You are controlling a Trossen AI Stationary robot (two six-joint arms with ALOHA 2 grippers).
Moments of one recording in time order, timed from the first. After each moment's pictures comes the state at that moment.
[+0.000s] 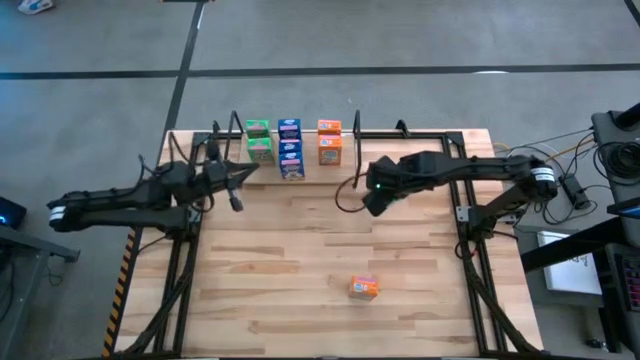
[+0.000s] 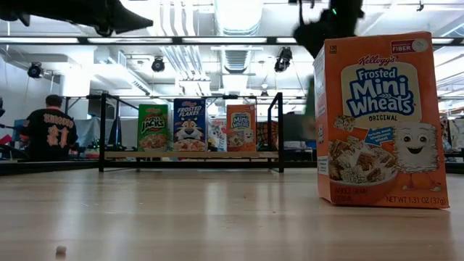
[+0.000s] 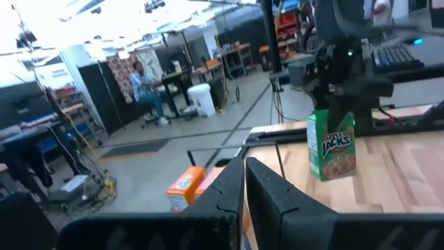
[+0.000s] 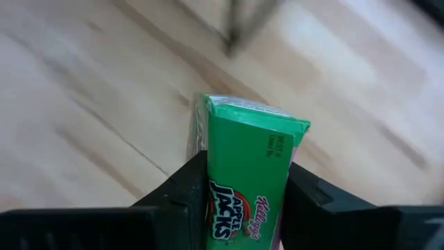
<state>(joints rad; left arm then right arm) 0.14 0.55 0.49 0.11 -0.27 0.31 -0.10 1.47 1.33 -1.13 0.23 0.74</state>
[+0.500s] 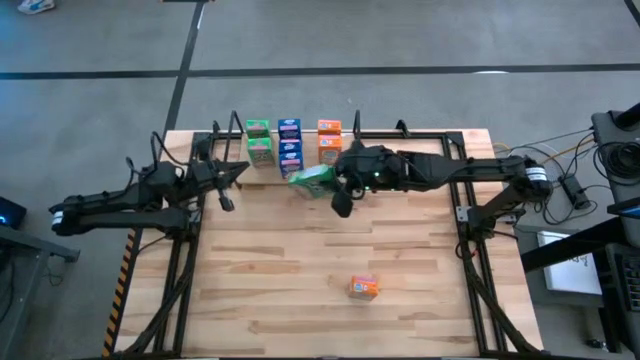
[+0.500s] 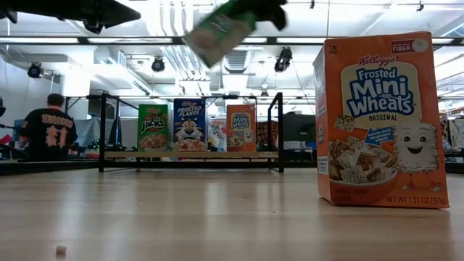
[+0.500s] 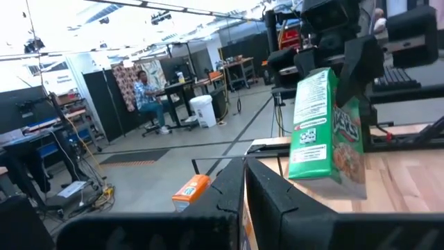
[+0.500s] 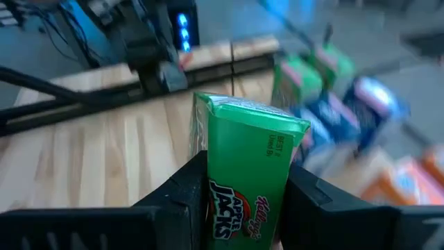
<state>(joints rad) 0.14 0.44 0.49 0.05 -0.27 0.29 -0.05 1.53 1.45 -0.38 0.18 0.17</state>
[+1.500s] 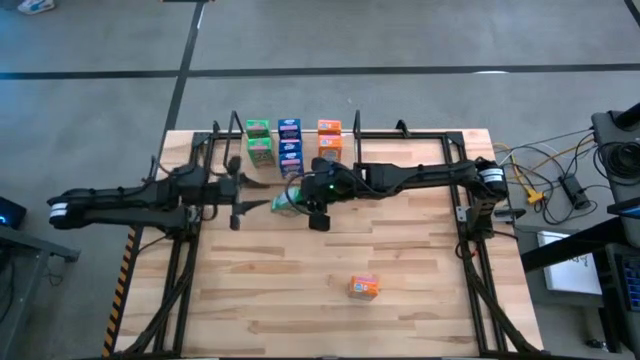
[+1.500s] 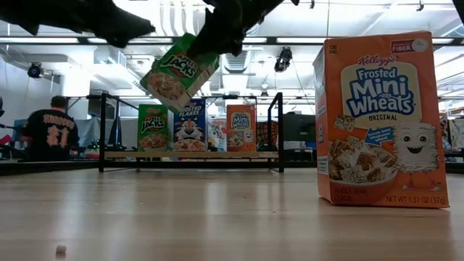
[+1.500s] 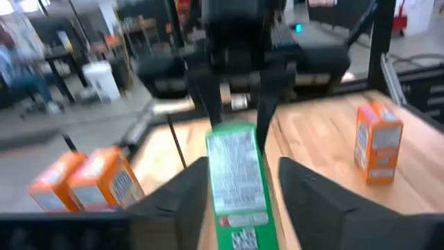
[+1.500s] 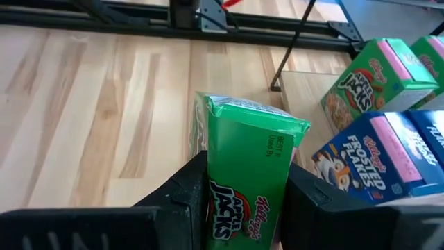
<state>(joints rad) 0.14 0.64 0.48 0.04 0.07 0.22 -0.05 1.84 1.60 -0.37 0.04 -0.11</state>
